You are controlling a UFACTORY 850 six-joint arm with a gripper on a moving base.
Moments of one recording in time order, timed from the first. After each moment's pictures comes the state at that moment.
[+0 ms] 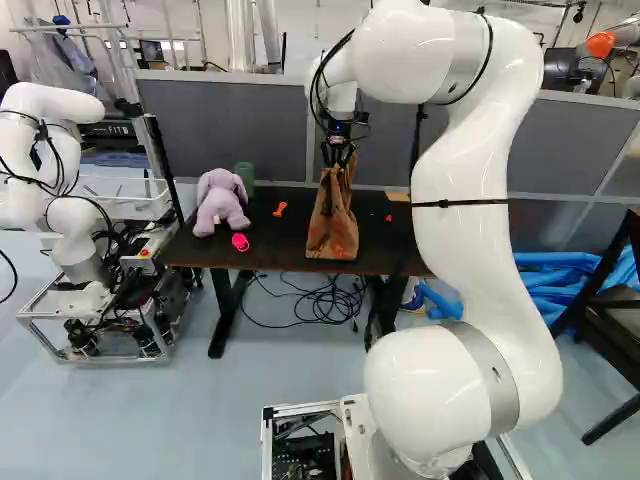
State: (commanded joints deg) arm 2.5 -31.3 -93.5 -2.3 -55.7 24.7
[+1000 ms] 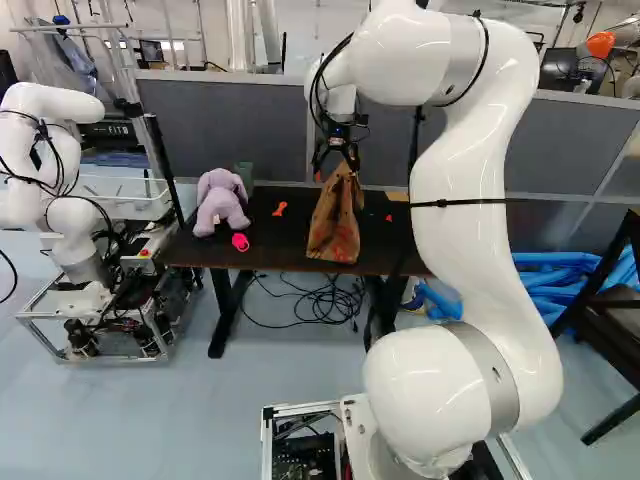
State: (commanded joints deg) arm 2.5 -31.5 -93.5 -2.3 -55.7 24.7
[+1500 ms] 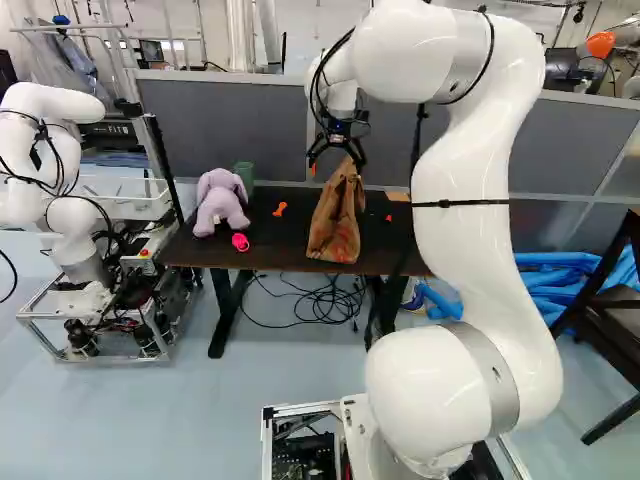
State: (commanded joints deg) arm 2.5 -29.9 -93.3 -2.3 -55.7 24.7
